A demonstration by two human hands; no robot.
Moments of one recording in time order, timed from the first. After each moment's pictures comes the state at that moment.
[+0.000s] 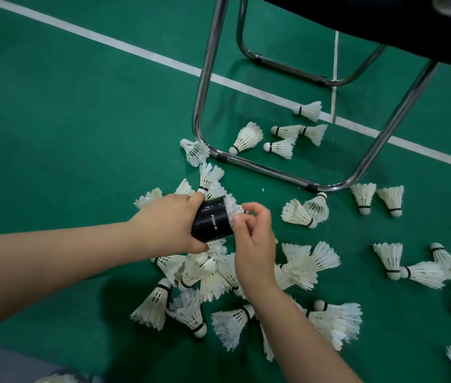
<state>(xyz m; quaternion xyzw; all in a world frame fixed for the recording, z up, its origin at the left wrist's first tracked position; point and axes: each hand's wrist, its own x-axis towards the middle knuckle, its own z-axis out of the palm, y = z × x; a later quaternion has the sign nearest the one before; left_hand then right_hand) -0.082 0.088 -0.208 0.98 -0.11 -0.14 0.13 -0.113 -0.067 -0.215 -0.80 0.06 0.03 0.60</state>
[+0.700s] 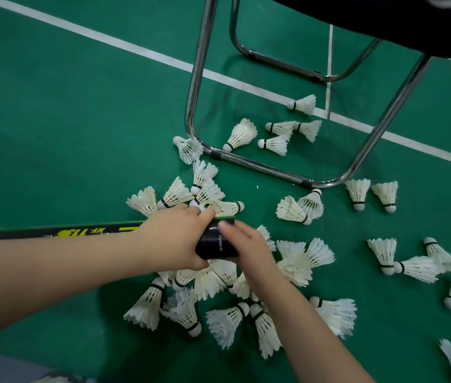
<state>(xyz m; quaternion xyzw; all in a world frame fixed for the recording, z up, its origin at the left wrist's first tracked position) -0.093 0.069 -0.210 0.97 -0.19 -0.15 0.06 -0.104 -0.087 -0.229 -0.69 0.08 0.29 0.66</state>
